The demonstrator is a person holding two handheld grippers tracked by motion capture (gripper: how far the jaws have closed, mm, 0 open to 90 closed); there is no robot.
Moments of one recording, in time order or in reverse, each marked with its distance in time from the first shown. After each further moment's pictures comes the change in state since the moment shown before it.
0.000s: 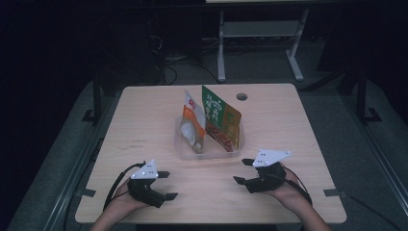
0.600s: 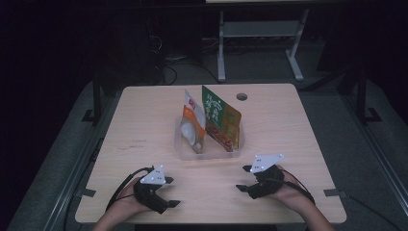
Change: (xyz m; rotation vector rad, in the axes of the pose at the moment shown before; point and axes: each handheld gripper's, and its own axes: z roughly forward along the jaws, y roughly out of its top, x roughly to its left) left arm -0.005 -0.004 0.017 0.111 -0.043 0.077; right arm -0.005 -0.019 0.017 0.119 0.061 -0.057
